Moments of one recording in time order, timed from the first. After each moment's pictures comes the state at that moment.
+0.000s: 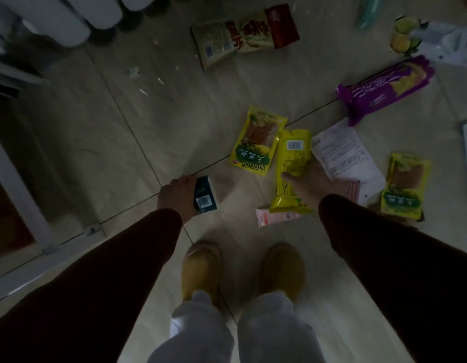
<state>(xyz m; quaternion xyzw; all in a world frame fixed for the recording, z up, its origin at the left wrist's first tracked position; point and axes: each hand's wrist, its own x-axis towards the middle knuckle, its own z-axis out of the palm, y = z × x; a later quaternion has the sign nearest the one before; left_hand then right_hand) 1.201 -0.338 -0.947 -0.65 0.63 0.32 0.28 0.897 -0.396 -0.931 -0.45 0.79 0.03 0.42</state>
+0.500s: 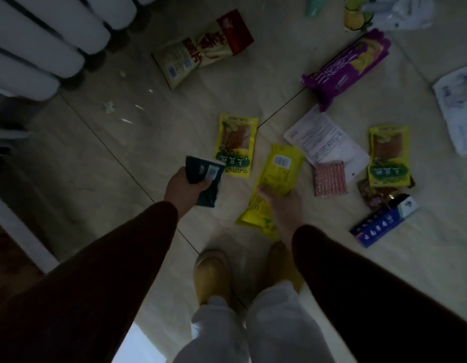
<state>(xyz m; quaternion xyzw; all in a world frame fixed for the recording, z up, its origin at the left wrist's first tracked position) 1.163 -0.396 -0.911 -0.74 0.39 0.54 -0.04 0.935 -0.325 -0.924 -0.09 0.82 -0.21 0.53</state>
